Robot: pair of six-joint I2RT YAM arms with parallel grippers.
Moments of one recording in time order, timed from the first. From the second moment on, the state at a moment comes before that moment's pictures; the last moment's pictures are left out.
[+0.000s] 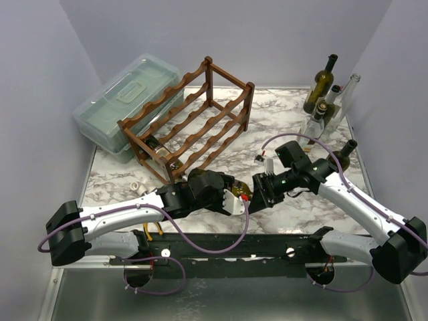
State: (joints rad) left arm -1.14 1.17 0.79 -0.27 -0.17 0.84; right arm 0.58 1.11 0.87 -0.83 -0.76 0.29
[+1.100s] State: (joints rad) left arm -1.14 1.17 0.74 -0.19 -0.11 0.75; right arm 0.59 1.11 0.90 -0.81 -0.60 0.32
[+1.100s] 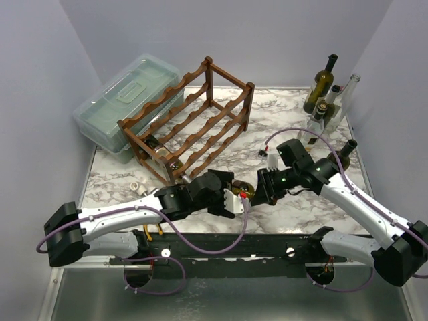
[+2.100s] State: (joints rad) left arm -0.65 0.89 0.81 0.16 -0.55 0.14; right arm 0.59 1.08 0.80 -0.46 -0.49 0.49
